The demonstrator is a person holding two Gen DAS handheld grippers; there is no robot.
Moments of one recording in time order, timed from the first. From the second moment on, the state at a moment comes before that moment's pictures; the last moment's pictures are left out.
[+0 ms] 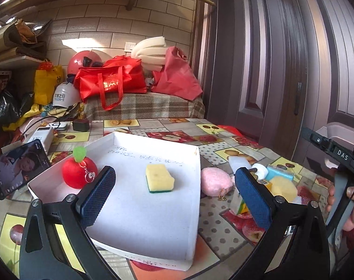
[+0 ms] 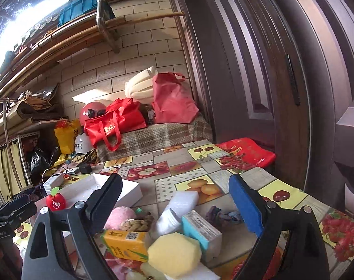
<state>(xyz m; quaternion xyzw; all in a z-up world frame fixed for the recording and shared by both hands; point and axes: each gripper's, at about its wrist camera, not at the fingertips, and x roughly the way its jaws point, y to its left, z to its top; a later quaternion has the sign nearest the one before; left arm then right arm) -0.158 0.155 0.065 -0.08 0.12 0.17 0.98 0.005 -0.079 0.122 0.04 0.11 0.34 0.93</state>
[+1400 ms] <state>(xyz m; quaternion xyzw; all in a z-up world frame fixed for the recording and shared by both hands) -0.054 0.054 0.021 -0.04 0.39 -0.02 0.92 0.037 -0.027 0.056 -0.16 0.38 0.47 0.78</state>
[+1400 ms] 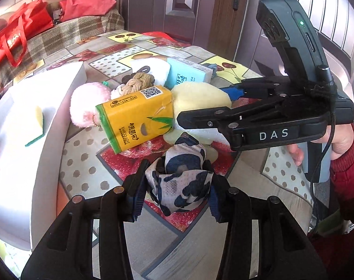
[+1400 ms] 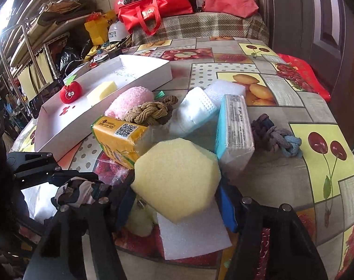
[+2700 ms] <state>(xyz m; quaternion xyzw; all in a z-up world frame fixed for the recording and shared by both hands) -0.181 0.182 0.053 -0.06 0.17 0.25 0.95 -0.042 -0.024 0.106 -0.04 0.12 0.49 0.86</state>
